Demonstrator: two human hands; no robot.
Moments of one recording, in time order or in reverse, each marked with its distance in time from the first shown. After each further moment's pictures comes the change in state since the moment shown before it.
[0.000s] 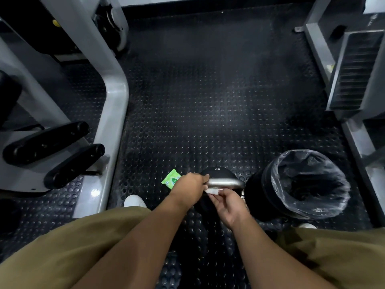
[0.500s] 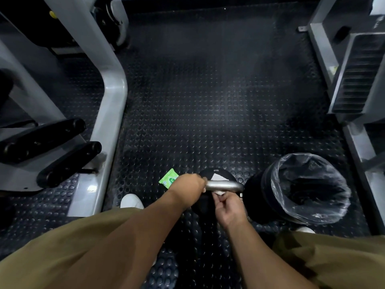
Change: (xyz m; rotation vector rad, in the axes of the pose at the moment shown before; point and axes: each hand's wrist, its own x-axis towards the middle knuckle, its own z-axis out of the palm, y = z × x) left_hand 0.012 -0.002 -0.003 0.333 -0.047 0.155; right_hand 0.016 0.001 0.005 0.188 0.107 -0.078
